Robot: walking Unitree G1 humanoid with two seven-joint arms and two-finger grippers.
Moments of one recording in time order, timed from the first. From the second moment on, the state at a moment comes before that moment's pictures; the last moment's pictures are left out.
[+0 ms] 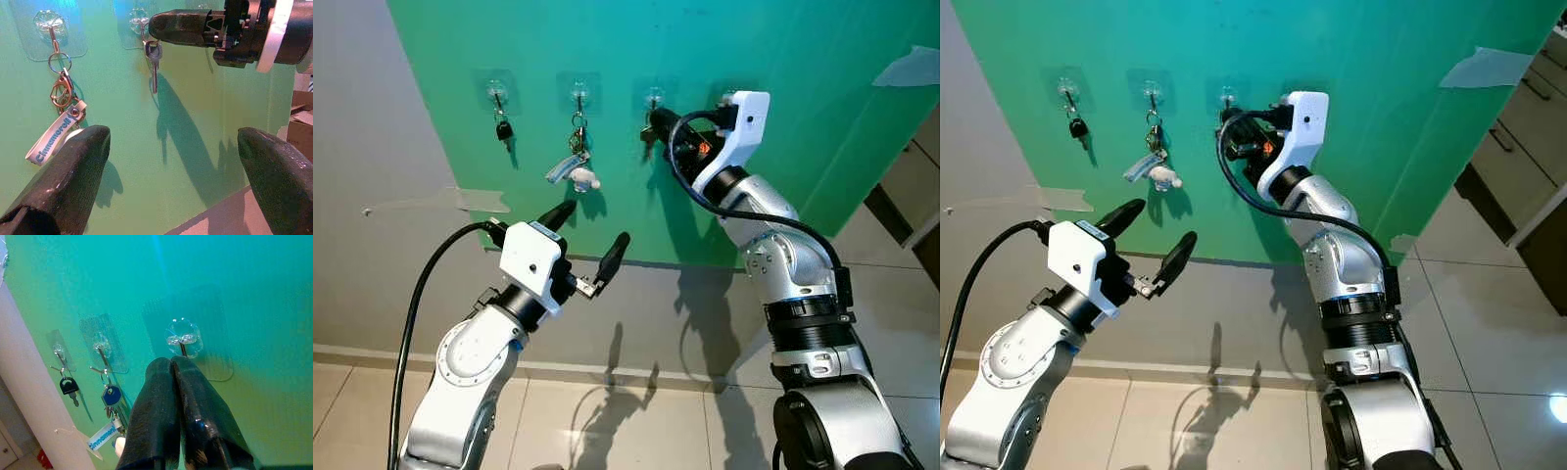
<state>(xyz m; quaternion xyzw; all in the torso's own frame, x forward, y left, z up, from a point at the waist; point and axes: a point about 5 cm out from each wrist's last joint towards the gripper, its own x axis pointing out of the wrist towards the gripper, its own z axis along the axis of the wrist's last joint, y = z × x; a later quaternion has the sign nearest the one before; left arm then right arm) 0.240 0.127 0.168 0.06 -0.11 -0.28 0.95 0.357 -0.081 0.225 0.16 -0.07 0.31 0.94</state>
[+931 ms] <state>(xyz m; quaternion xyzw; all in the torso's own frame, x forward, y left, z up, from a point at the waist) 0.239 0.126 0.167 0.06 -0.11 -0.29 0.95 0.360 -0.083 0.217 0.20 -0.02 0.30 0.93</state>
